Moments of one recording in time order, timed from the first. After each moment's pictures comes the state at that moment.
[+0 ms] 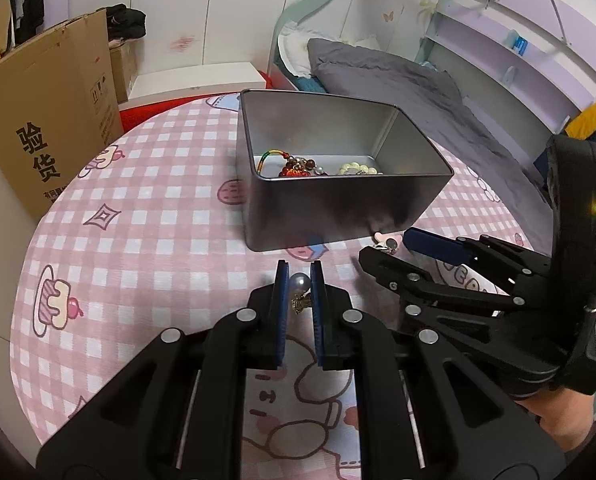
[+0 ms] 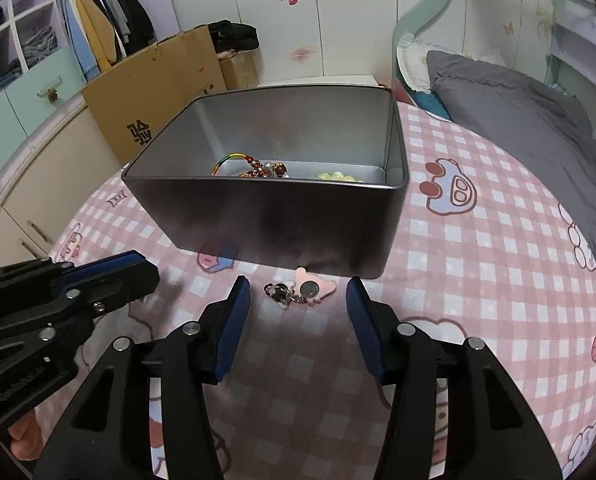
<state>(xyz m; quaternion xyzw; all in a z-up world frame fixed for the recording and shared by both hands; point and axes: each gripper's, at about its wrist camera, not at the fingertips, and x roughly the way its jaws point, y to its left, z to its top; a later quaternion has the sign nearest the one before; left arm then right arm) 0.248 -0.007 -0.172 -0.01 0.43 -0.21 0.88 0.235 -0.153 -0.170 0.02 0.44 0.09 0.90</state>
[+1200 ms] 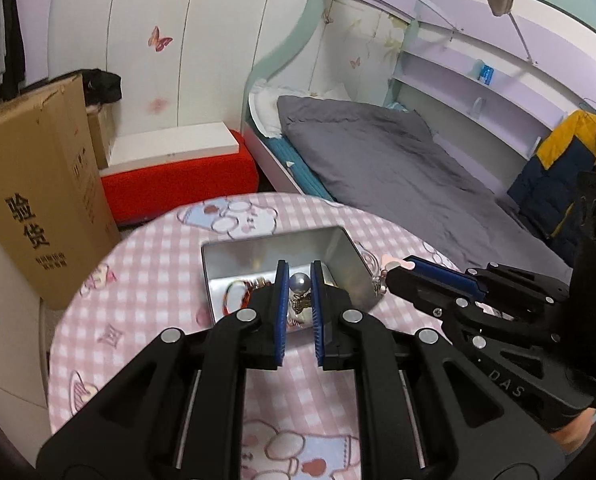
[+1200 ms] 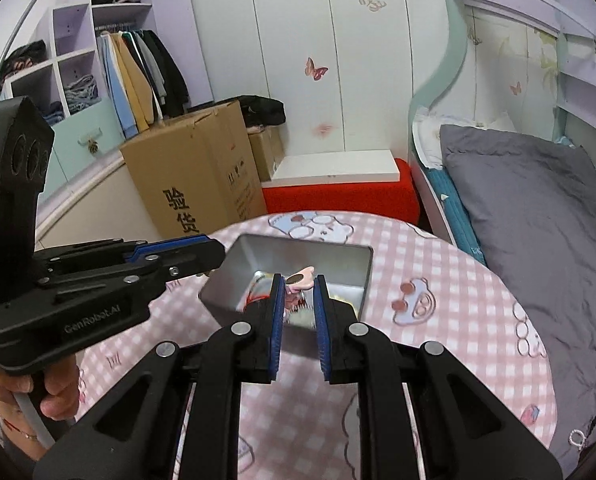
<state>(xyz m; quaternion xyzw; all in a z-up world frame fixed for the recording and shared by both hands) 0.274 -0.033 -0.081 0.00 0.35 -0.25 0.90 0.216 -0.183 -0.070 0.03 0.33 0.14 0.93</state>
